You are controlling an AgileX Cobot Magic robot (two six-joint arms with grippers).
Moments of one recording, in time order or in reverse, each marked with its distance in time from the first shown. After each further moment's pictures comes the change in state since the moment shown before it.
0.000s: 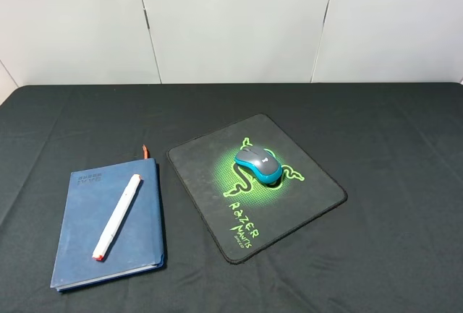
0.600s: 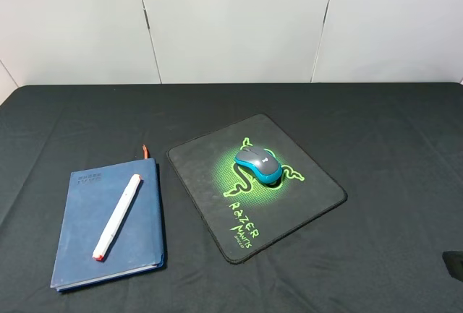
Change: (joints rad) left arm 0.000 0.000 0.000 0.000 0.000 0.000; right arm 0.000 -0.047 0.059 0.014 -0.089 0.000
